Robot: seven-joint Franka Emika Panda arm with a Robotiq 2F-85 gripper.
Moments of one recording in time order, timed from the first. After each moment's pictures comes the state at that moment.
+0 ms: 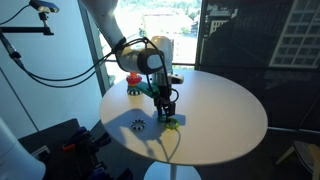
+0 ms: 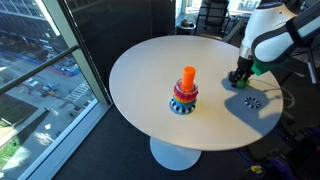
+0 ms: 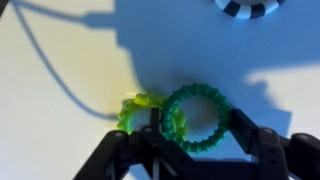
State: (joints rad) arm 0.04 0.38 -0.14 -2.28 -0.20 2.58 0.21
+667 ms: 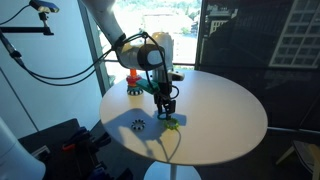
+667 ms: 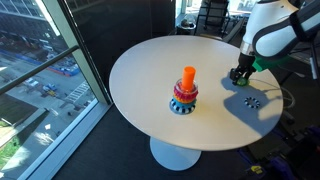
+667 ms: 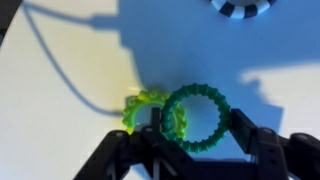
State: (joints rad) arm 0.04 0.35 -0.14 -2.27 -0.19 2.53 0.22
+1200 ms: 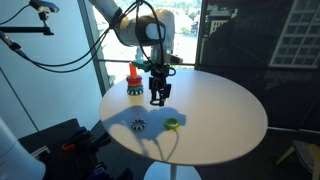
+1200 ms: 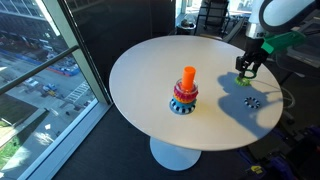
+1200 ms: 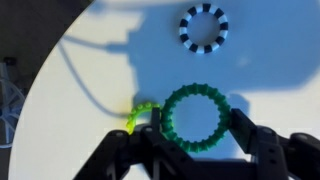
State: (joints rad) arm 0.03 0.21 -0.10 -2.22 -0.12 2.23 0.19
